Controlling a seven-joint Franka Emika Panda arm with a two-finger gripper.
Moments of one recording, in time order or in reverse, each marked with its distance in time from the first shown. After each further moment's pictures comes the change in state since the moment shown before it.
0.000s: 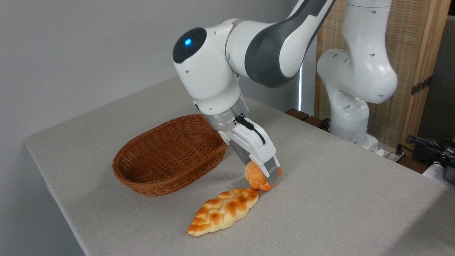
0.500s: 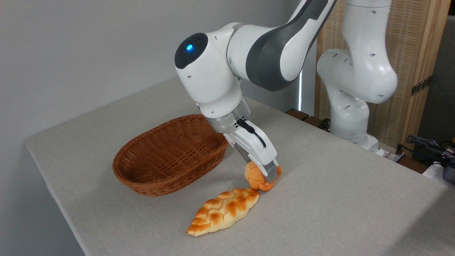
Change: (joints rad) arm 0.000 0.000 0.000 -0.012 0.000 0.000 0.029
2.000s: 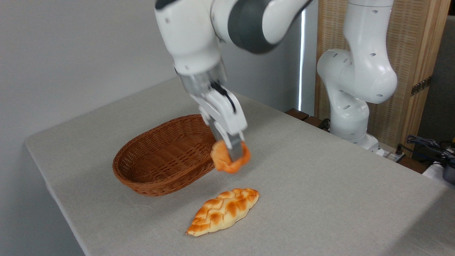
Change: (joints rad) arm -0.011 -0.037 -0.068 0.163 -0.078 0.001 0.000
